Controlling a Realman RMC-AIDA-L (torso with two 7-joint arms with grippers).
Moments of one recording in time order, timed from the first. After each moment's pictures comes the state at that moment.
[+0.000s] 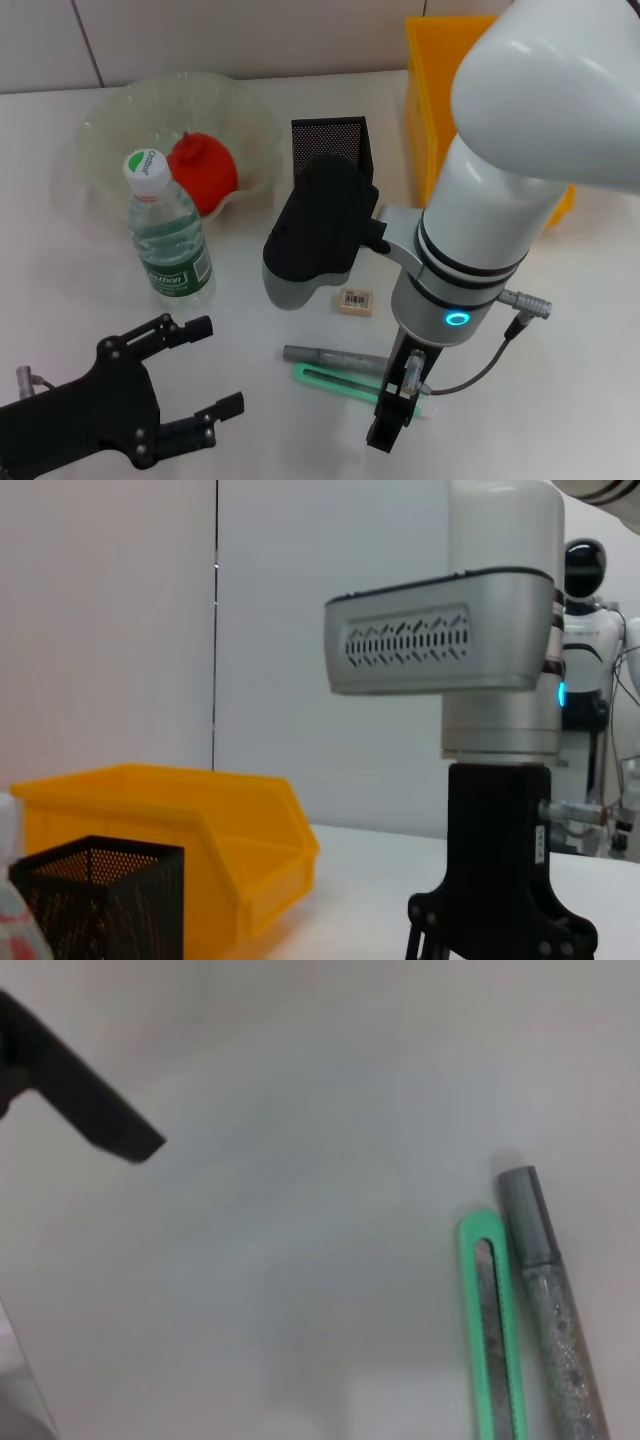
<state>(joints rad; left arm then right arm) -0.28 -2.06 0.92 0.41 1.68 1.72 -0.76 0.79 2.09 -1.97 -1.33 -2.47 -1.62 2.89</state>
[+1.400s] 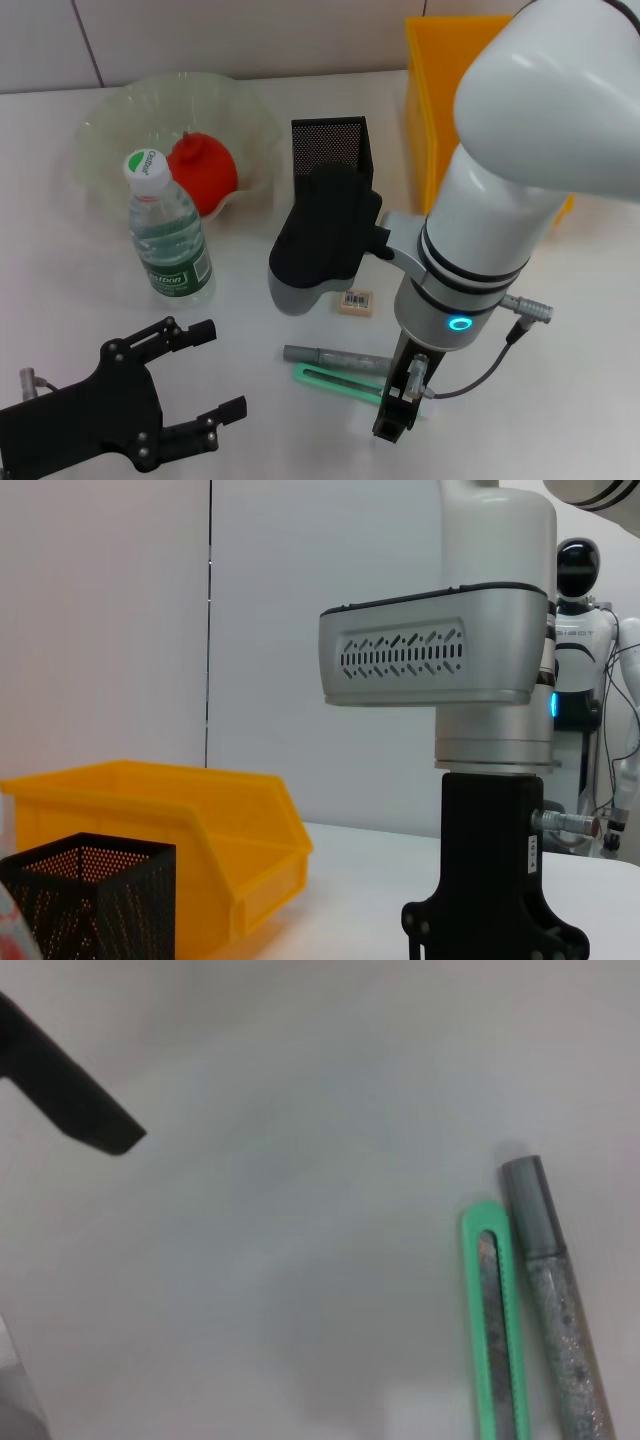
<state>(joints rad) -0.28 -2.06 0.92 0.41 1.69 1.72 -0.76 0.78 2.09 -1.98 -1.31 -2.47 -1.60 2.87</state>
